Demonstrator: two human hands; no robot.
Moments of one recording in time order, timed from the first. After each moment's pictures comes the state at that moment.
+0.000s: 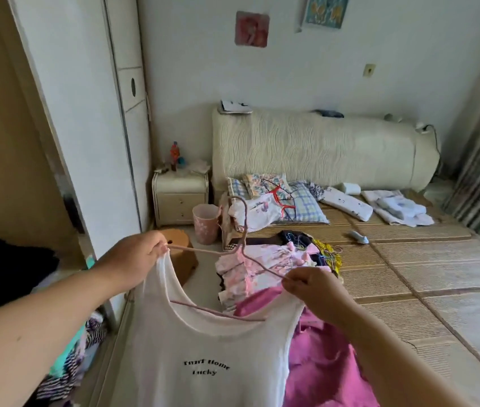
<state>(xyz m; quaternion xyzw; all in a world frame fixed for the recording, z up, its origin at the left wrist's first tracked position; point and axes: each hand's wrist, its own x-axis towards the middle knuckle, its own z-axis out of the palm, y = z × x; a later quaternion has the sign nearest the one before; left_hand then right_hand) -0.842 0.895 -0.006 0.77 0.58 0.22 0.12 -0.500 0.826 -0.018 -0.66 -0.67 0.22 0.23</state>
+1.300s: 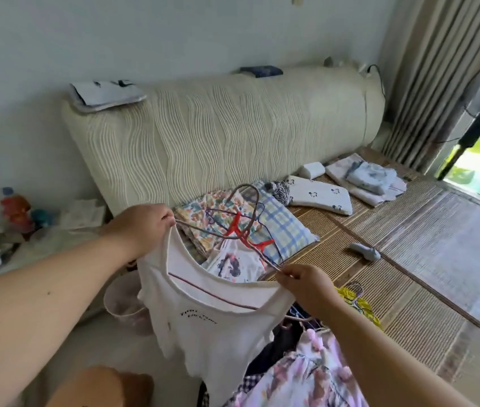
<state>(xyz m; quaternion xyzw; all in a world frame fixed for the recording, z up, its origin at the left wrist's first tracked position) -0.603 1.762 -0.024 0.91 0.39 0.11 0.10 -0.371 1.532 -0.104 -0.82 -0.42 0.23 0.32</state>
